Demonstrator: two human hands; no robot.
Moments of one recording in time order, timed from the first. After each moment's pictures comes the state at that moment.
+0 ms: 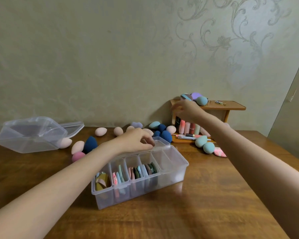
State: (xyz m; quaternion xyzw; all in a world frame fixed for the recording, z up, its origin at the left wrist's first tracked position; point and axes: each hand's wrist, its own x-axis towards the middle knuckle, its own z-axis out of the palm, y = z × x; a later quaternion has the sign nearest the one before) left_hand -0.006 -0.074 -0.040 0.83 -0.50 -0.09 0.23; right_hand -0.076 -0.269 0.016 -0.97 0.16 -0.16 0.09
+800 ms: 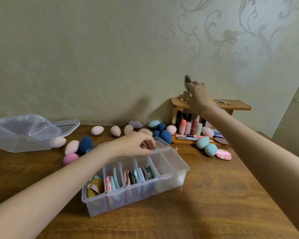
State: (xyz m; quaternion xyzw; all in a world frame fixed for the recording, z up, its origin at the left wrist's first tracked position) left_hand 0.002 -0.085 -0.049 0.81 -0.53 -0.13 0.22; right_hand -0.065 -0.299 0.026 -0.93 0.19 -0.31 0.07
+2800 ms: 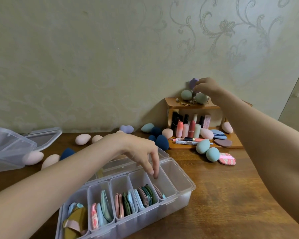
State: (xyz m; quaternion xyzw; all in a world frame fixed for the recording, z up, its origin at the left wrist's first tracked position) left_hand 0.019 -0.140 -0.026 0.71 -0.63 -0.30 -0.03; right_hand -0.016 -0.410 0.032 -0.85 0.34 -0.27 0.30
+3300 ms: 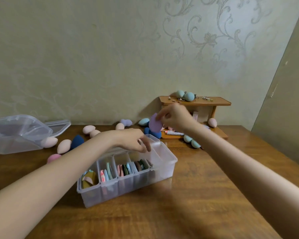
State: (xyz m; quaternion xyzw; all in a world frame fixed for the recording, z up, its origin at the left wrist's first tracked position) left_hand -0.016 -0.094 -0.027 0.81 -0.56 -0.18 0.06; right_hand -0.113 -0.236 0.000 -0.95 0.12 -0.22 0.19
